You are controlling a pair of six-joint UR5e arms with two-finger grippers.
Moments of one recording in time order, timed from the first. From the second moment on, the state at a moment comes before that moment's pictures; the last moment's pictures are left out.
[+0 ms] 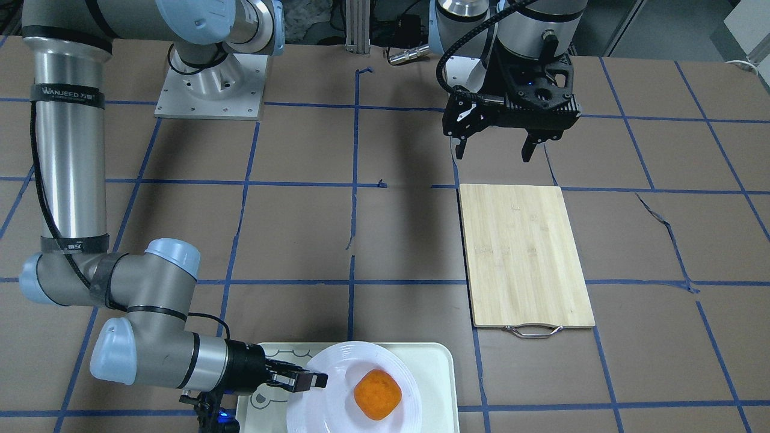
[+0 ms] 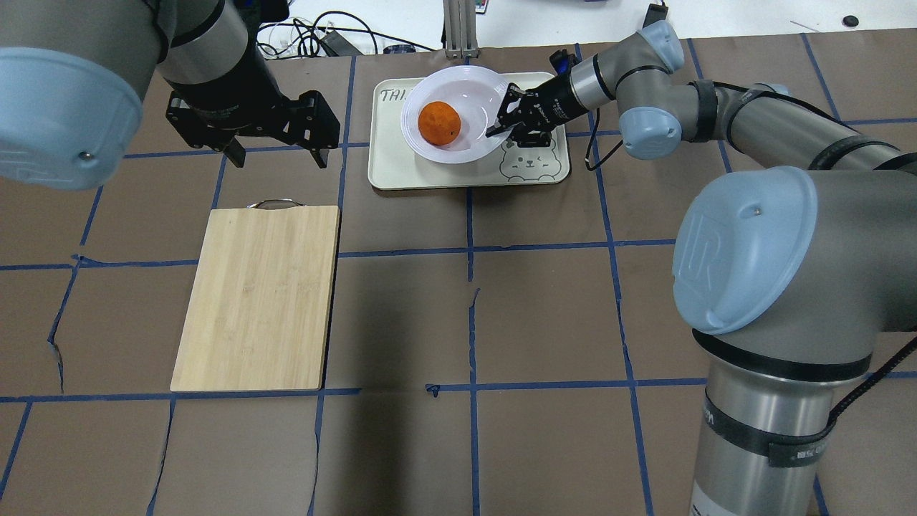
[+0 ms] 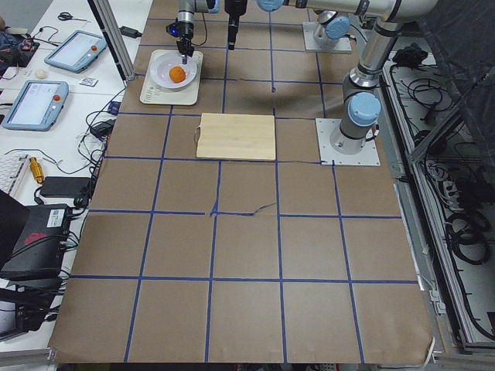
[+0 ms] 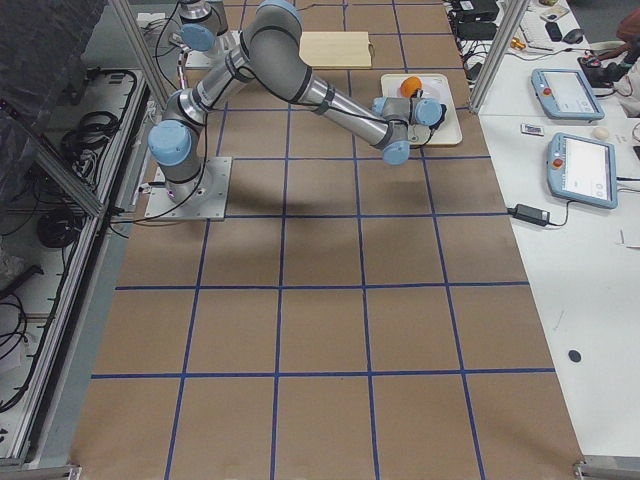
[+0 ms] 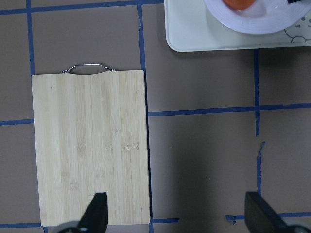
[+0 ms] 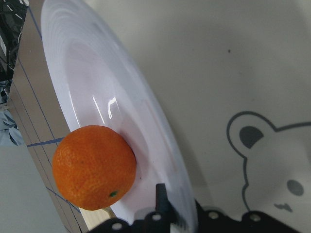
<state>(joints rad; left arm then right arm) -1.68 -1.57 -1.55 -1.49 1.60 -0.06 1.54 -0.73 1.35 -2.20 -0.67 0.34</state>
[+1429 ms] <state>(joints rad) -1.68 -1.57 -1.55 -1.49 1.60 -0.06 1.49 -1.03 1.36 -1.98 -1.10 0.19</state>
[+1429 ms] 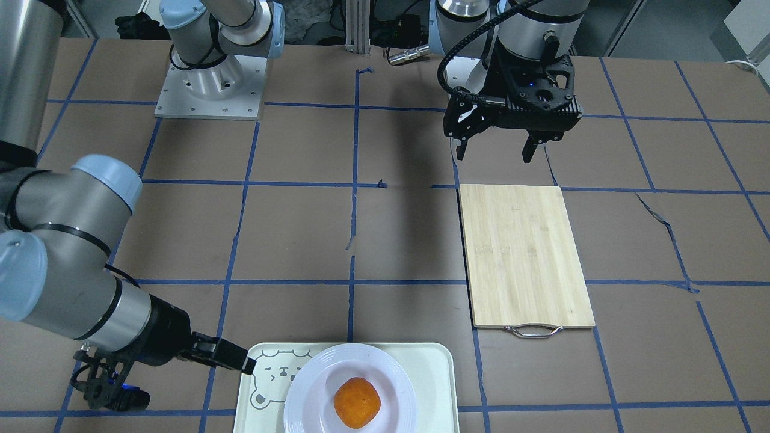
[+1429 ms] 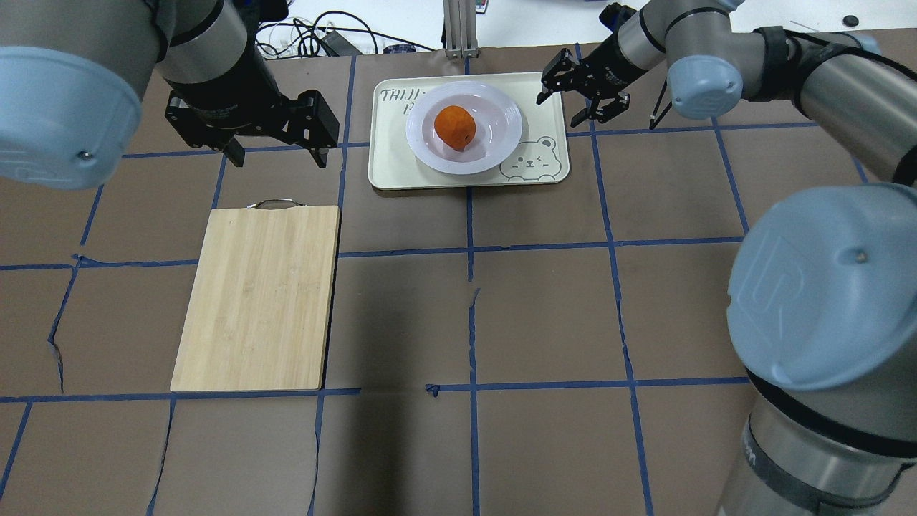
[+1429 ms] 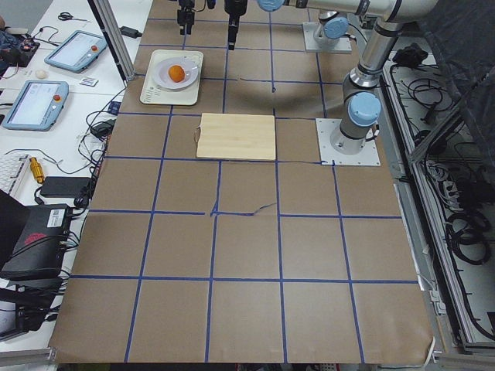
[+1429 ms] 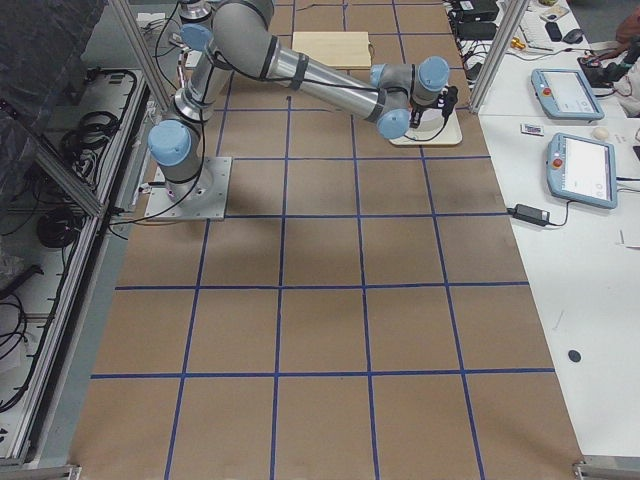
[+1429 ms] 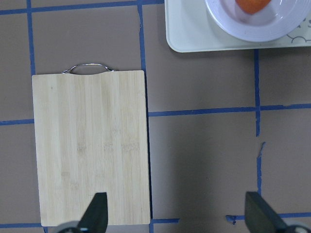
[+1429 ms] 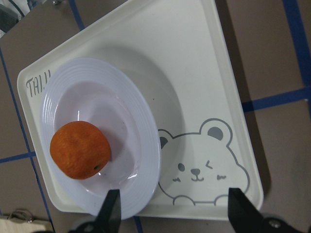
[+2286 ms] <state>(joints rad) -1.68 -1.58 -1.55 -1.49 1.60 -0.06 1.63 -1.40 1.41 -1.54 -1.55 0.09</state>
